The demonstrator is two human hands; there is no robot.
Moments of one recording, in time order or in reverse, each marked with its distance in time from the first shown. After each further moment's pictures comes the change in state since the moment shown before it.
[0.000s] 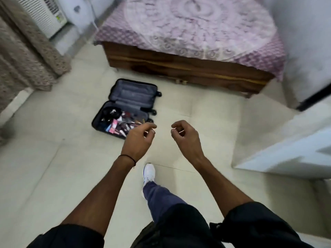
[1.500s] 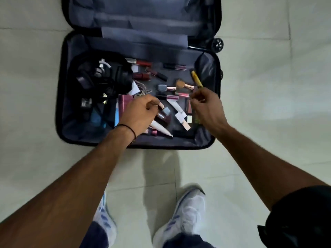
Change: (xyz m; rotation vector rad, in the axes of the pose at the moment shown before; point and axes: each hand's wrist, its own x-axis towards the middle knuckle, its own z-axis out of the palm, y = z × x) left_hand 0.503 -0.772 0.053 0.014 -0.552 -0.239; right_hand 0.502 0.438 0.598 -0.209 0.171 0.490
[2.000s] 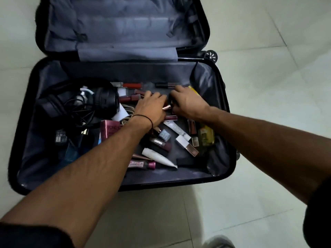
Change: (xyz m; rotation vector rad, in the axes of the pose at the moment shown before) left_hand 0.151 -0.037 0.072 0.900 0.038 0.433; right_hand 0.147 0.051 0.062 -0.832 -0.148 -0.603
